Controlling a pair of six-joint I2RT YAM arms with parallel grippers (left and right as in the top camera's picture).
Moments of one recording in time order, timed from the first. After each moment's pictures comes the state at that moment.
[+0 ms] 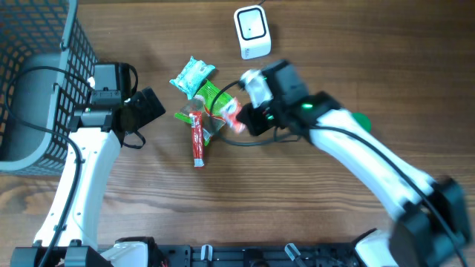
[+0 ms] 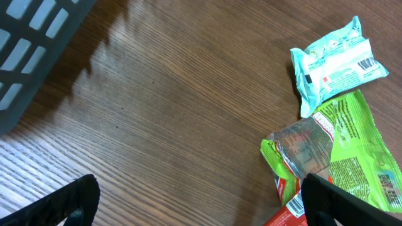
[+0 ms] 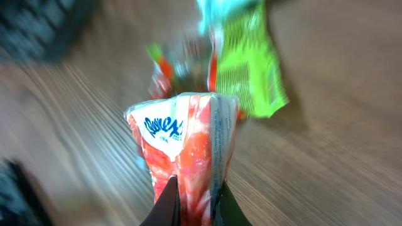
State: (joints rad) left arm 0.00 1.39 1.10 -0.83 -0.11 -0.54; right arm 0.54 1.58 1.21 -0.55 -0.39 0.16
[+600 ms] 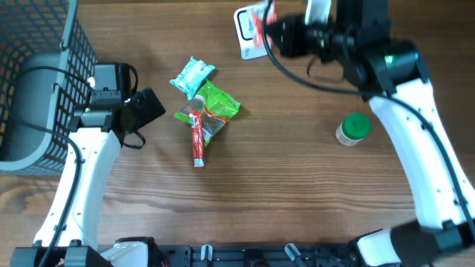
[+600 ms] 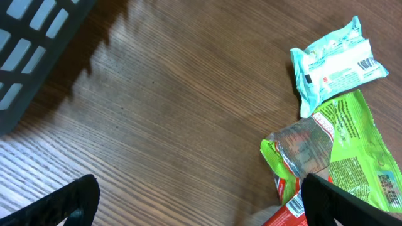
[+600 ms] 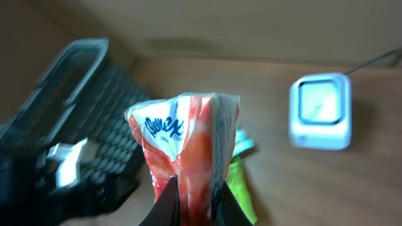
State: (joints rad) left arm 0.00 1.39 1.10 -0.83 -0.11 -0.54; right arm 0.33 1.66 1.83 -0.74 -0.41 0.31
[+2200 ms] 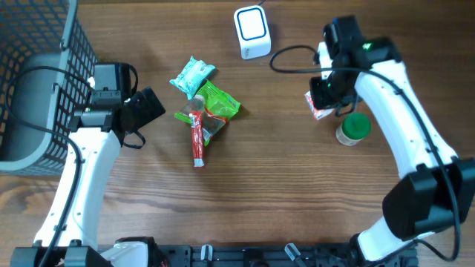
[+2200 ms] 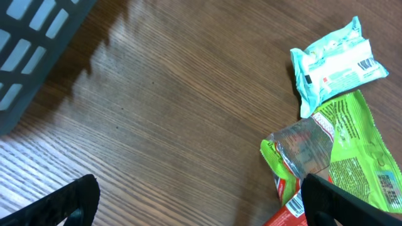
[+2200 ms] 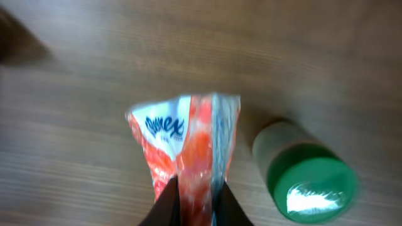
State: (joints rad) left arm 0.00 1.39 1.10 -0.83 -0.11 -0.54; right arm 0.22 1.78 1.54 -1.19 0.00 0.07
